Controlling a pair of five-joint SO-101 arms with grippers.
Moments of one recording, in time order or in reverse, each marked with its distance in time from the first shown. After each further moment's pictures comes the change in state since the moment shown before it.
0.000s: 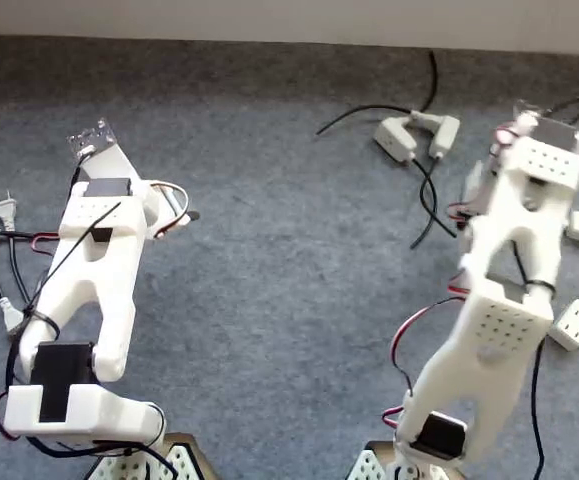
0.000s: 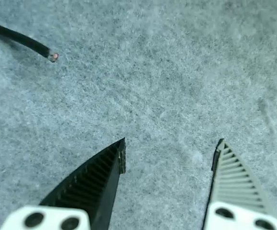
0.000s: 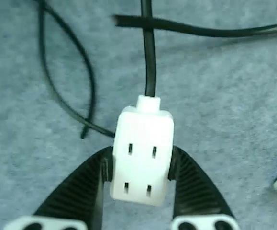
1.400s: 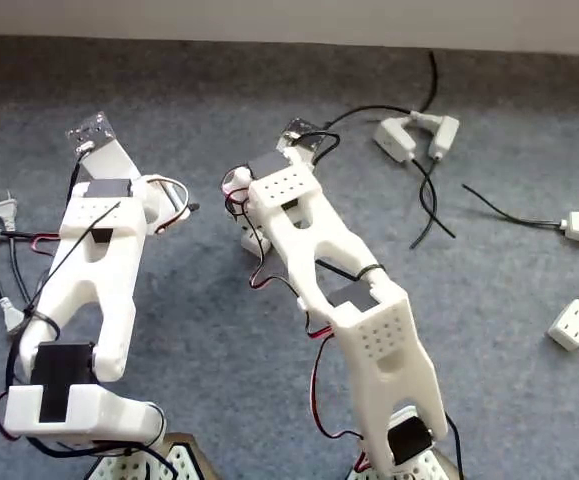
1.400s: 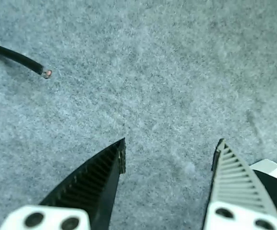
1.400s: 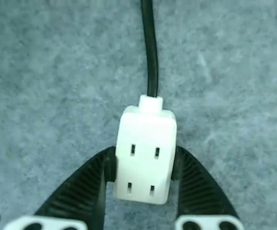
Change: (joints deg) left arm 0.0 0.0 0.7 -3.9 0.0; right arm -48.5 3.9 14.3 -25.2 -56.0
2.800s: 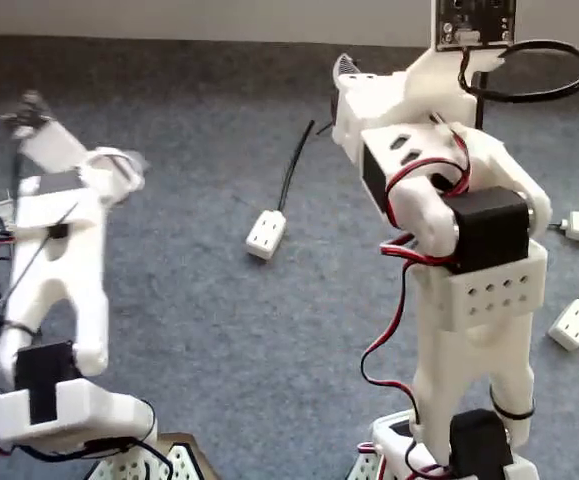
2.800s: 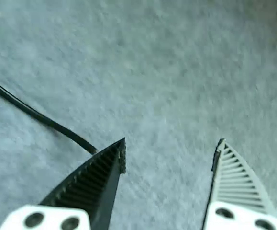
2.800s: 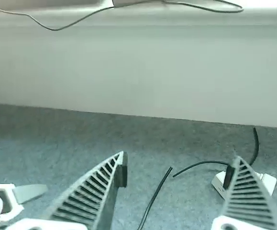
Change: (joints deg) left arm -12.3 0.0 -6.5 -6.7 -2.1; right arm 13.9 -60.8 1.3 -1.1 47.6
